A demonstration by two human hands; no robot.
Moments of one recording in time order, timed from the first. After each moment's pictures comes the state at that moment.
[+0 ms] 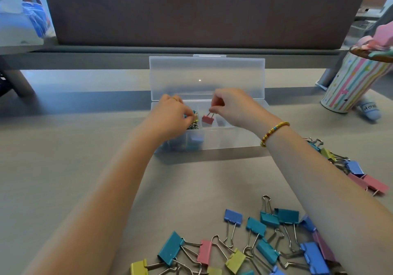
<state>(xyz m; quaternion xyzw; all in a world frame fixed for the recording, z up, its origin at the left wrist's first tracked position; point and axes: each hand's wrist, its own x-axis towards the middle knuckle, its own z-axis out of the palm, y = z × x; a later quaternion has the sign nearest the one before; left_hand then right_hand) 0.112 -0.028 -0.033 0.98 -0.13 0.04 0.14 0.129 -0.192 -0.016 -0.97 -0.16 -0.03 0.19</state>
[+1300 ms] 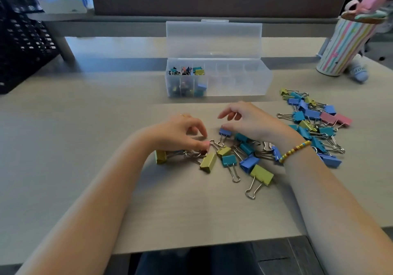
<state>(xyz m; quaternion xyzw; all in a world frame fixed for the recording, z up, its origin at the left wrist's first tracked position) -0.069 -0.025 -0.066 0.93 -0.19 -0.15 0.26 -0.046 -0.224 -0.056 -0.95 -0.18 0.07 0.26</state>
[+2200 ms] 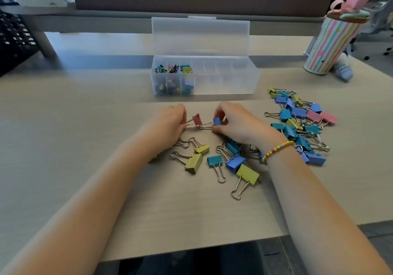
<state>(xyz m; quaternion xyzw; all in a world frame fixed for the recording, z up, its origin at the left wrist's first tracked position) -0.055 -0.044 -0.078 0.98 -0.13 0.04 0.15 -0.041 -0.225 -0.066 -0.97 -0.15 0.04 0.19</state>
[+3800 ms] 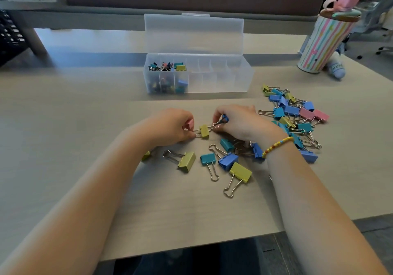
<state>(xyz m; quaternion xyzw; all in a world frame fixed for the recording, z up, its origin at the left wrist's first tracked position) -0.057 -0.063 -0.065 0.97 -0.18 -0.08 0.15 -0.046 -0.237 -0.057 -0.98 -0.13 0.07 0.13</state>
